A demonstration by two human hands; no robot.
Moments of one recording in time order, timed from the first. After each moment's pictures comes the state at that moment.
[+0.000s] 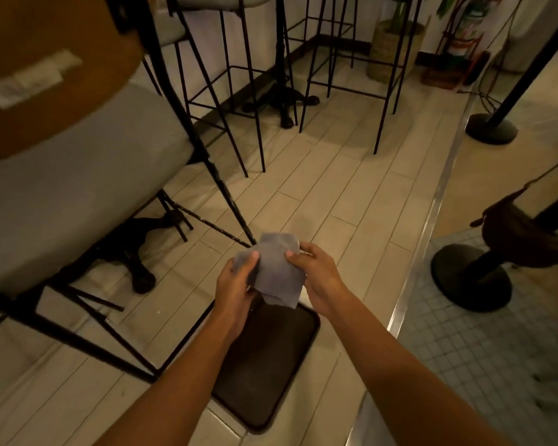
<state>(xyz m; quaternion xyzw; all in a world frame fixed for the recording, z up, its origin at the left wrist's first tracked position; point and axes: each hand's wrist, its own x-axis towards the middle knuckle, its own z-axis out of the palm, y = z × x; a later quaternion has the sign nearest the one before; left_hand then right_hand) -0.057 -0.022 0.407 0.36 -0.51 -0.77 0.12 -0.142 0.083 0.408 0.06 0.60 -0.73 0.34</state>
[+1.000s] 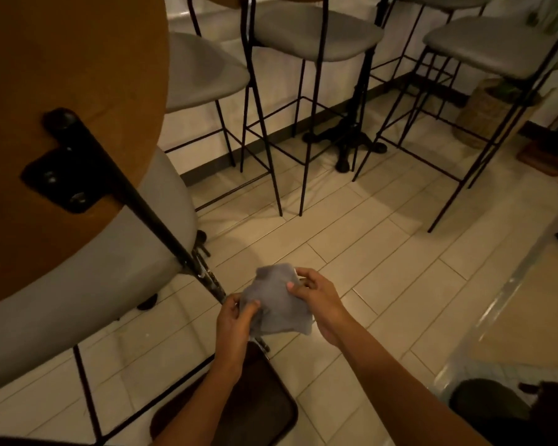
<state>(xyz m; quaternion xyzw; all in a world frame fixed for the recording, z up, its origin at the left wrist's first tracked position) -0.238 -0.073 0.431 0.48 -0.48 -0.69 0.27 -0.375 -0.007 0.452 -0.13 0.67 -0.58 0.44</state>
